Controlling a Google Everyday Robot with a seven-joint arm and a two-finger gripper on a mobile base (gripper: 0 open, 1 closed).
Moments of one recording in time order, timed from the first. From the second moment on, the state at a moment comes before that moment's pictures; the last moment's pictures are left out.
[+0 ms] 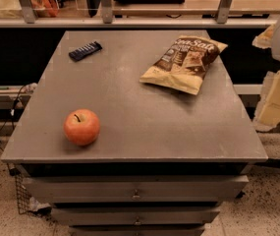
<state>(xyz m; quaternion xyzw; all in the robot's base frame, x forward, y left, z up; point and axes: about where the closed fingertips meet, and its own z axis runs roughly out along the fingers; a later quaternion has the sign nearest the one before) 0.438 -0.217 0.976 -0.60 0.78 -0.03 0.16</state>
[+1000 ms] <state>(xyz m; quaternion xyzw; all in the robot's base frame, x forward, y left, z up) 0.504 -0.224 0.964 -0.58 0.77 -0.02 0.25</state>
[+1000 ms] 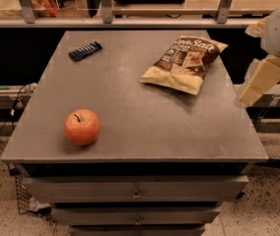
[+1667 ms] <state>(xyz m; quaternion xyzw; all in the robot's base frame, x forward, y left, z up) 0.610 -0.230 0.941 -0.48 0.81 0.03 0.34</state>
